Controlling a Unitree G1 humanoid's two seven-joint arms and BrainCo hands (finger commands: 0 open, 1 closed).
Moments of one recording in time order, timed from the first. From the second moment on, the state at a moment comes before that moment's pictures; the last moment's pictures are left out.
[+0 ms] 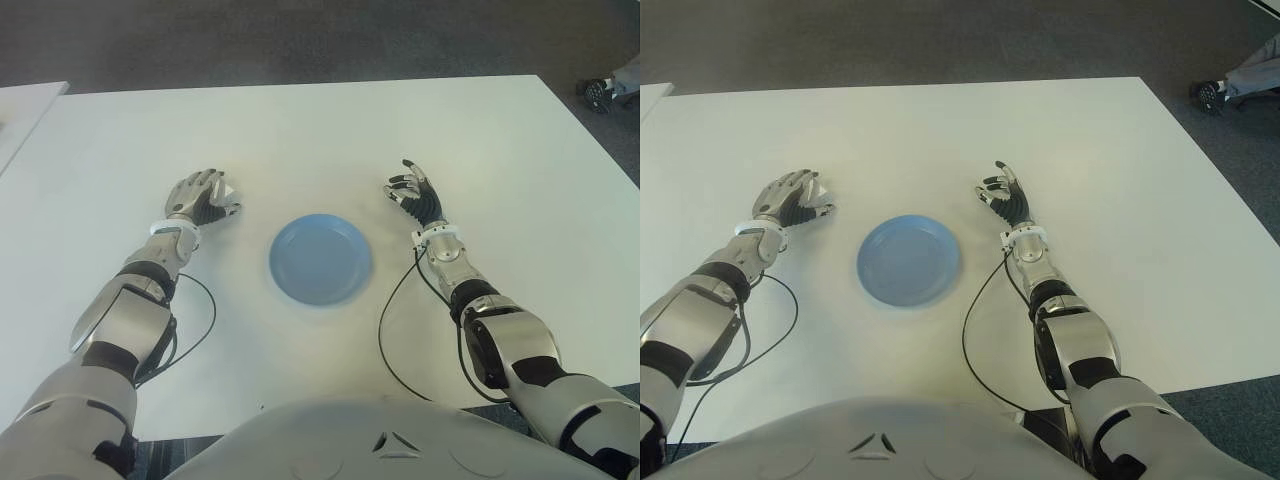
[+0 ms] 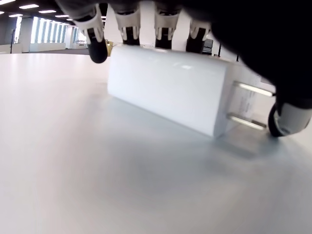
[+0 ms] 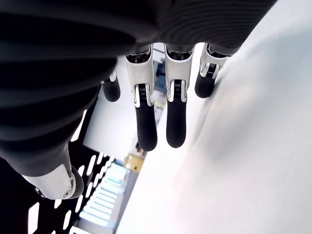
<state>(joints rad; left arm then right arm) -0.63 0.50 -0.48 1.34 0.66 -0.32 0.46 -0.57 -0.18 0.08 1.24 -0.18 -0.58 -0.14</state>
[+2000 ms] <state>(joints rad) -0.62 0.48 -0.44 1.34 0.64 -0.29 0.55 -0.57 -0.18 0.08 1.24 -0.18 -0.58 -0.13</state>
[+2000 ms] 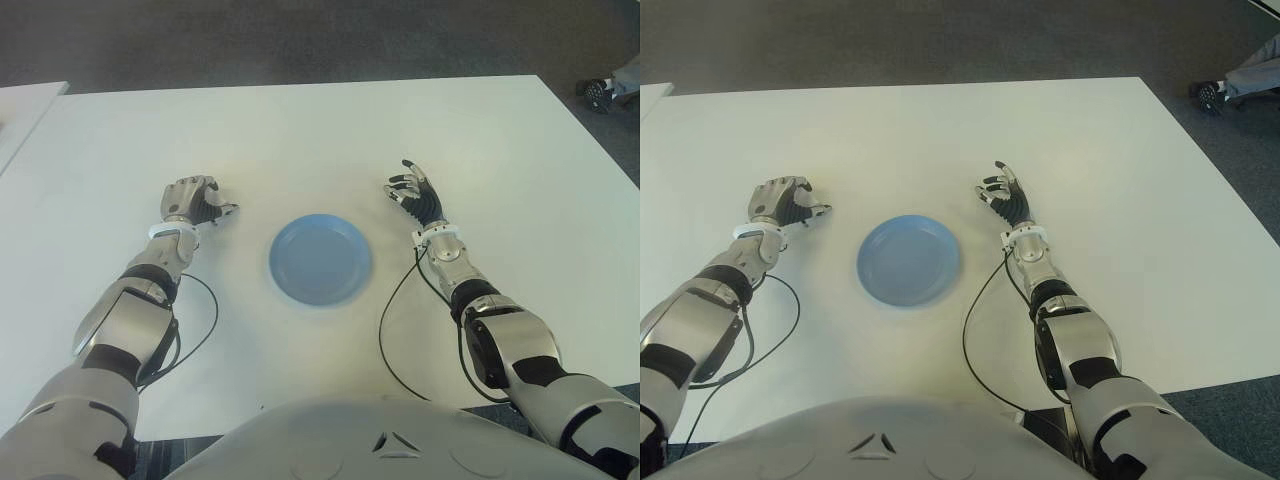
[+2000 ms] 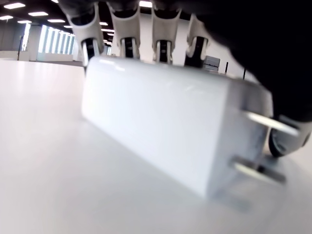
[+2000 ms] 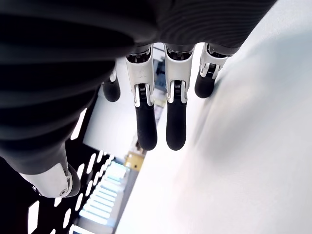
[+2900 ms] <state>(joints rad) -0.61 0.46 -0.33 1.33 0.54 -0.36 0.51 -0.57 -0.18 0.08 1.24 -0.18 -0.58 -0.13</state>
